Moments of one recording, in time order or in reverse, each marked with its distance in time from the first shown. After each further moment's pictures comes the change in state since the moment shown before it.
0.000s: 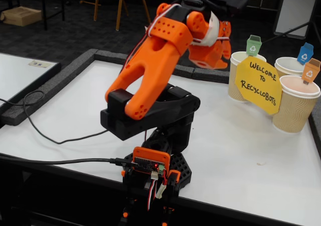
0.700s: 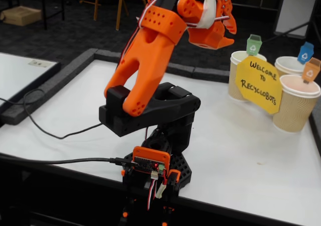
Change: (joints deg) arm 1.7 -1.7 -10.3 0.3 0.0
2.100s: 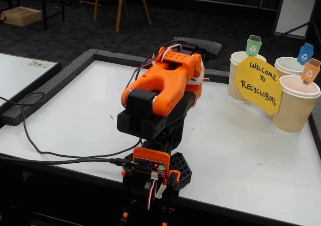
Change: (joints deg) arm -23.5 -4.0 46.9 -25.5 0.0
